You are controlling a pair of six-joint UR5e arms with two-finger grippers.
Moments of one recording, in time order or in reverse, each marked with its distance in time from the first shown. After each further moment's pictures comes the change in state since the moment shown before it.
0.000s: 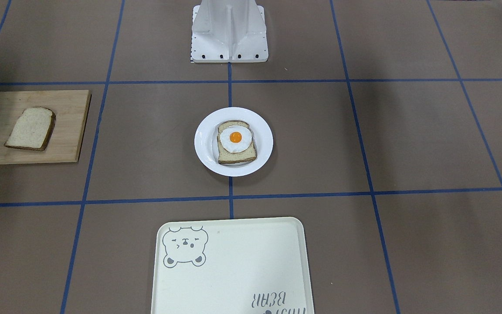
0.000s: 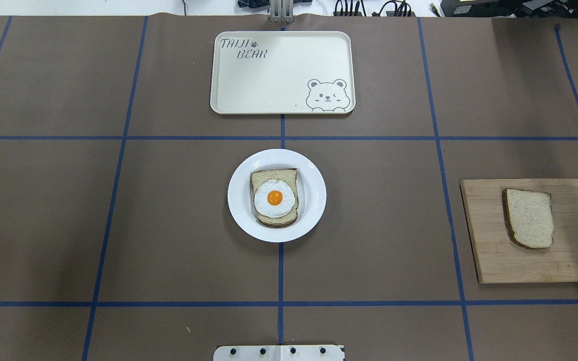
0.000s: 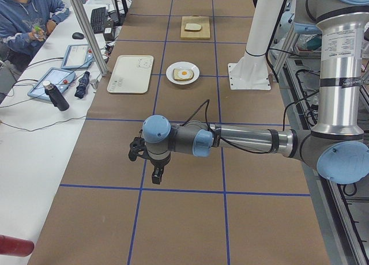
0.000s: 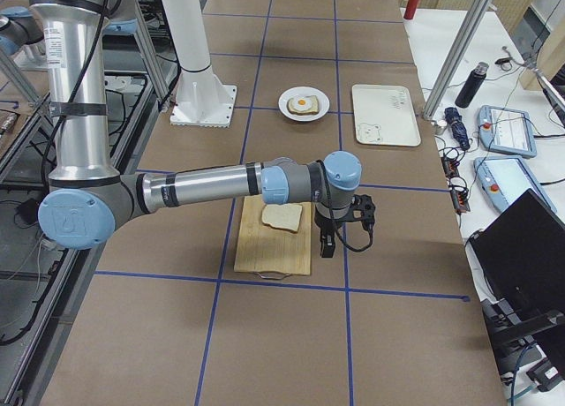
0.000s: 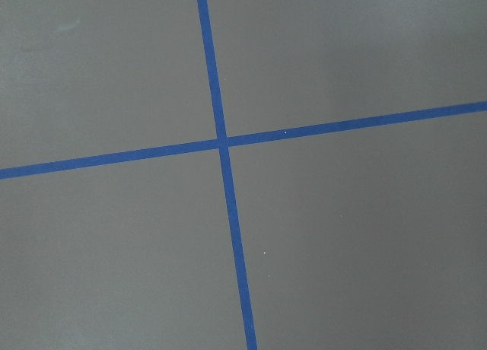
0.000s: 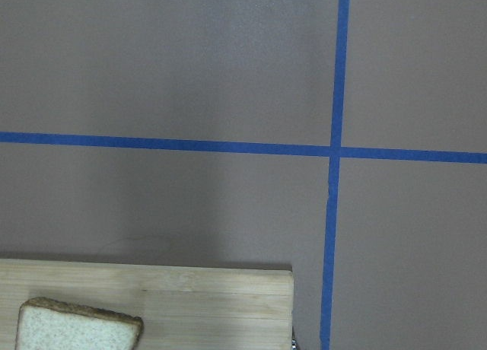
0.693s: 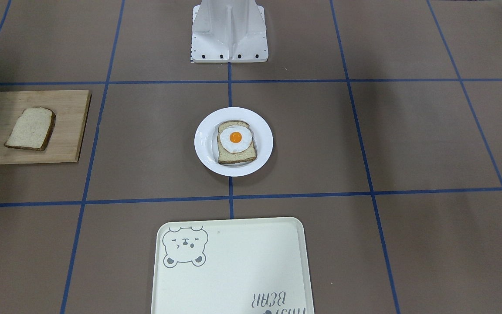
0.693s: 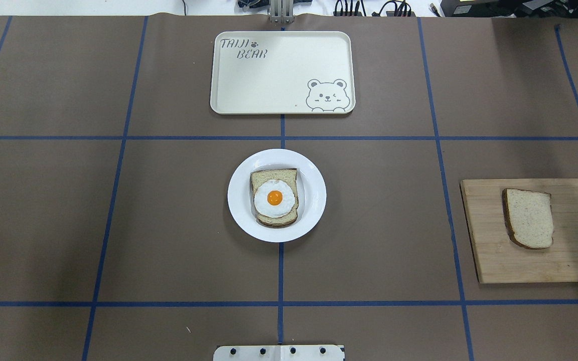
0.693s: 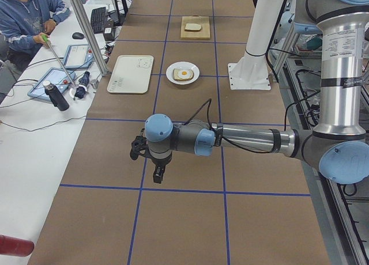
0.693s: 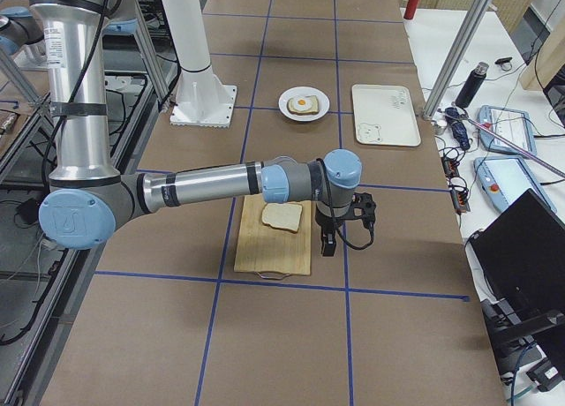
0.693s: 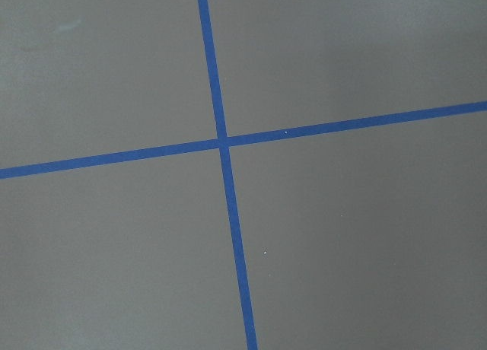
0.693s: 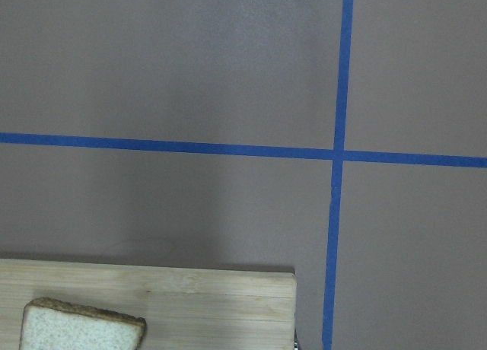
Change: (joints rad) left arm 0.001 0.014 -0.020 -0.003 0.002 -0.001; right arm 0.000 0.003 0.006 0.002 0.002 -0.004
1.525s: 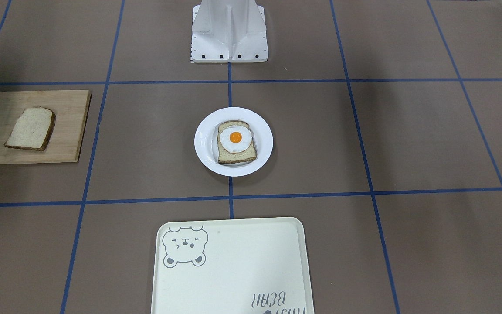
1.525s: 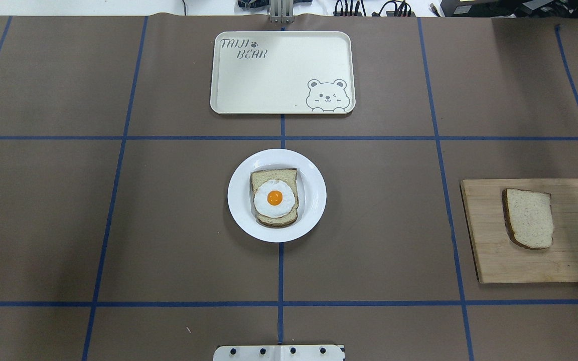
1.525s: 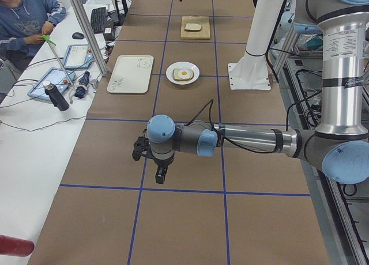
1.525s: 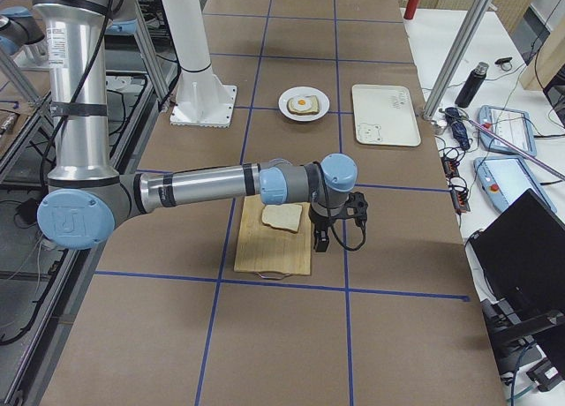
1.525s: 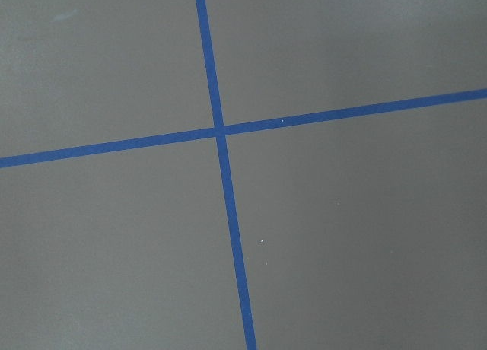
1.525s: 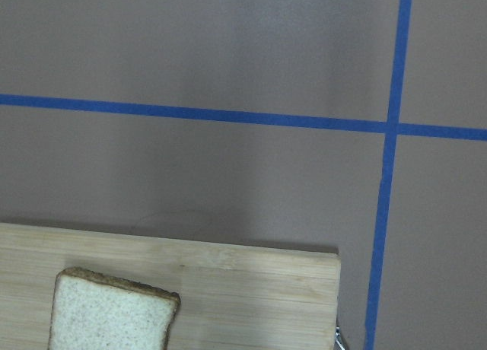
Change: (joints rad) left arm 0.001 0.016 -0.010 0.000 -0.005 0.000; right arm -0.060 -0.037 0.000 0.023 0.066 -0.004
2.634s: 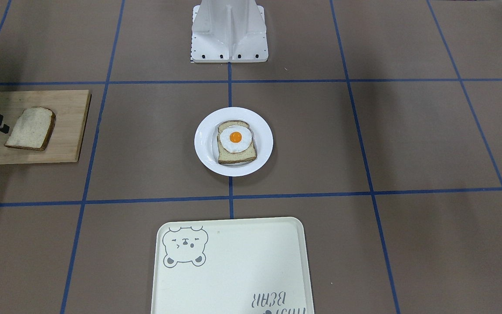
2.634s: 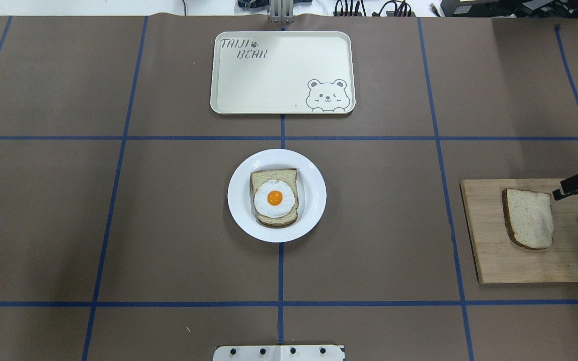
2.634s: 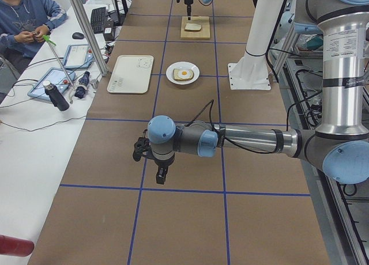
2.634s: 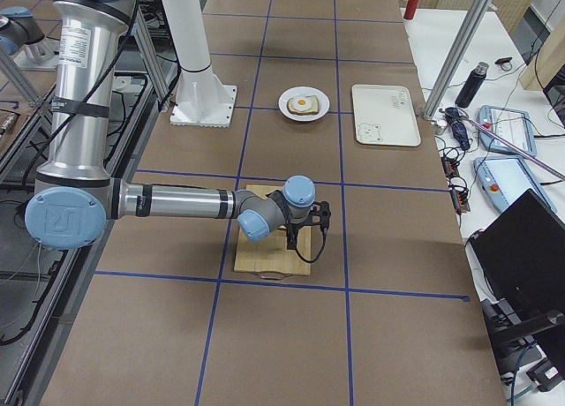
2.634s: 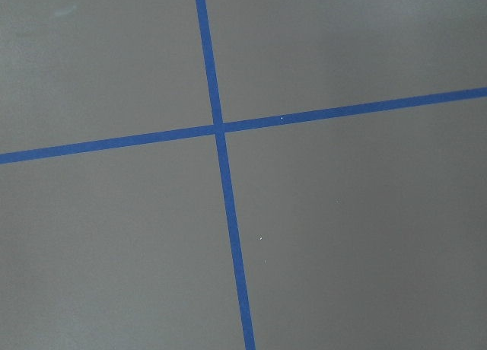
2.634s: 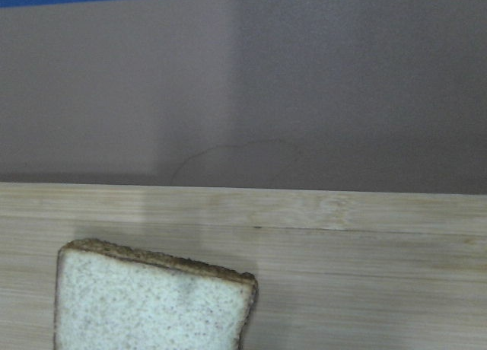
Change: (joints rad) left arm -0.001 0.003 0.001 -0.001 -0.003 0.000; right arm -0.283 -0.139 -0.130 0.665 -0.001 0.540
